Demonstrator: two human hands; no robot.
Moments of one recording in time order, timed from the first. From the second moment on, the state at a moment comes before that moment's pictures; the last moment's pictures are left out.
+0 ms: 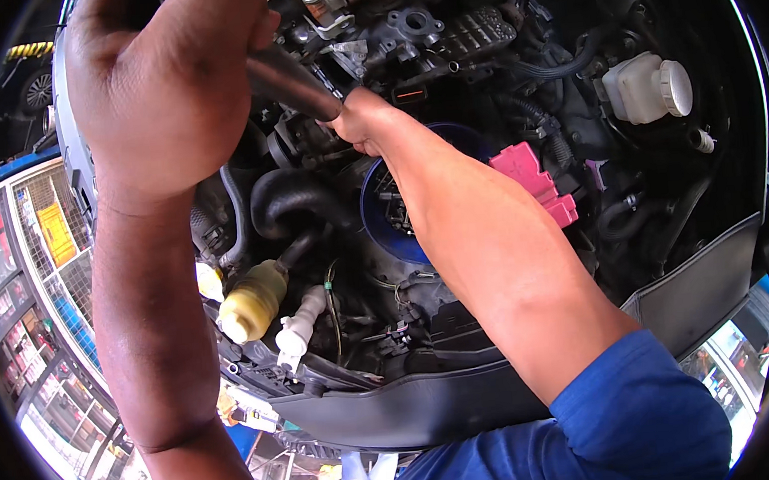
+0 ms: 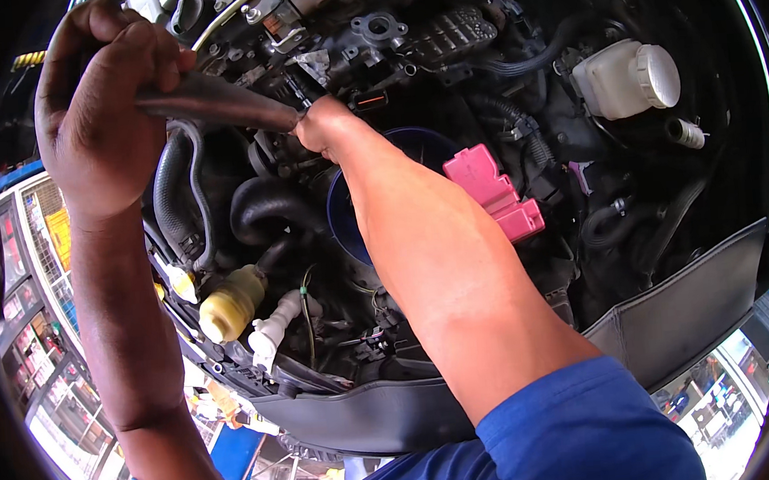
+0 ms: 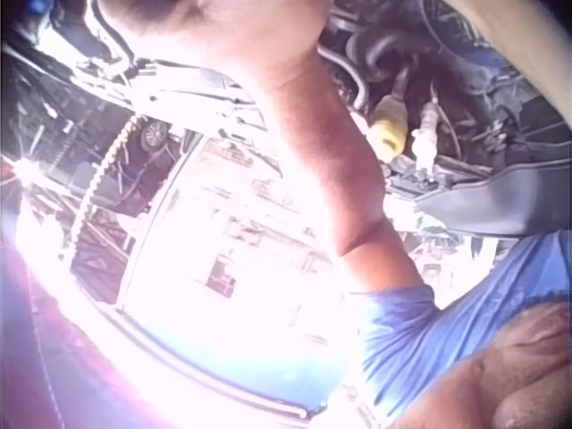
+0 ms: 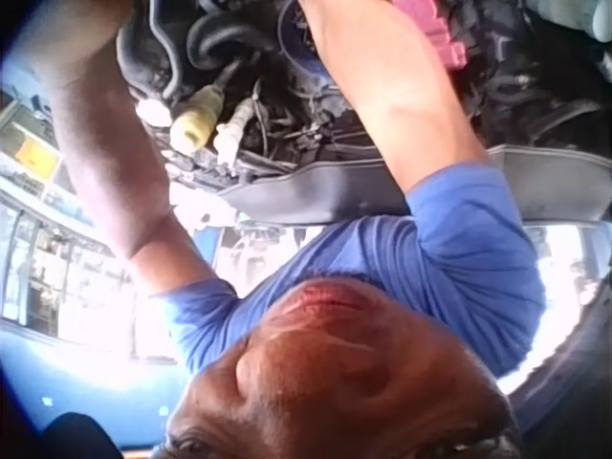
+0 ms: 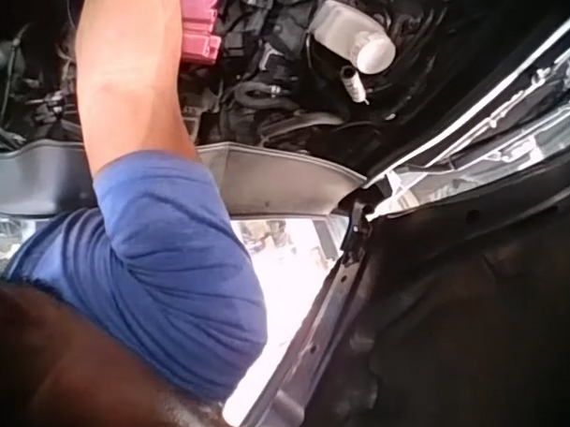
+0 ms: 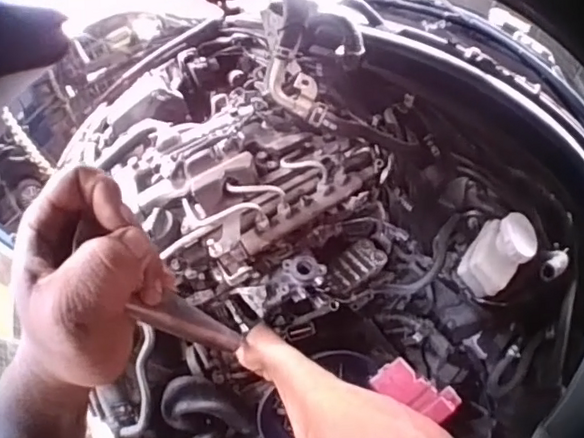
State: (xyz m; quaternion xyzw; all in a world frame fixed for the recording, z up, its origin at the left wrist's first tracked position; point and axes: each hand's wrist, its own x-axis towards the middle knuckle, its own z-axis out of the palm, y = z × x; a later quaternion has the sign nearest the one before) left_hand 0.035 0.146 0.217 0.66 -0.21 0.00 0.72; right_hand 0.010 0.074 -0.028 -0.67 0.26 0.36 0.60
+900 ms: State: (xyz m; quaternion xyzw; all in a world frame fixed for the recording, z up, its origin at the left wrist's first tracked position) left_hand 0.000 0.240 0.205 0.75 -0.26 0.11 0.59; right_hand 0.003 0.072 -0.027 -0.81 0.22 0.20 0.50
